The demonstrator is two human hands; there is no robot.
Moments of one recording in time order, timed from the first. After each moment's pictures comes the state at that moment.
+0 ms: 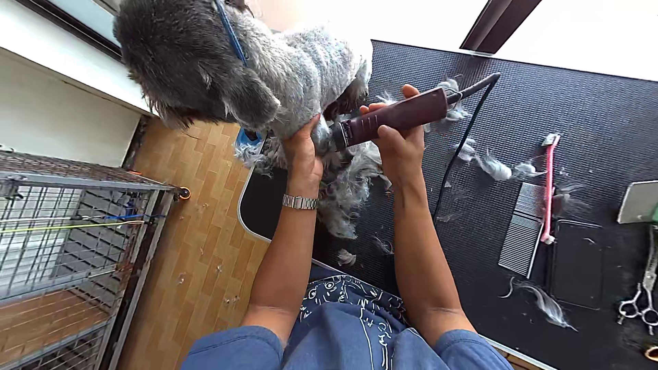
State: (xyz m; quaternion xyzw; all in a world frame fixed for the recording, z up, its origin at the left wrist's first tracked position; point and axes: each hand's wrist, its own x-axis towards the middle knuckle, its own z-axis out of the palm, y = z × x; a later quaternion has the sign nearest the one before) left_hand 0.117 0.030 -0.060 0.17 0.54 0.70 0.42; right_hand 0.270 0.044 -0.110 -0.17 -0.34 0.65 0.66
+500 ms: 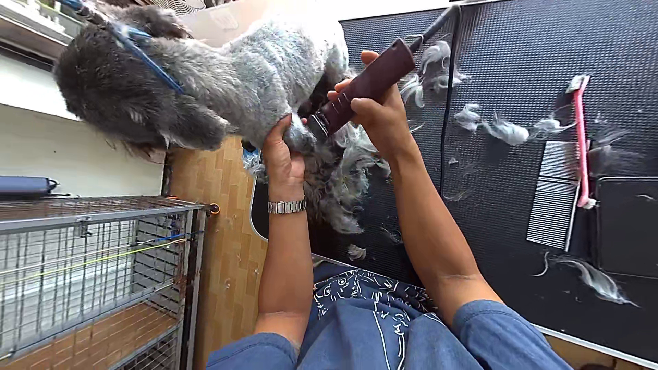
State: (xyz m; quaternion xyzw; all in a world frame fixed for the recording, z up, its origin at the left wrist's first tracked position) left_hand 0.111 0.031 -0.046 0.19 0.54 0.68 0.46; right_hand 0.271 0.073 -0.107 -0.15 -0.33 0.70 0.62
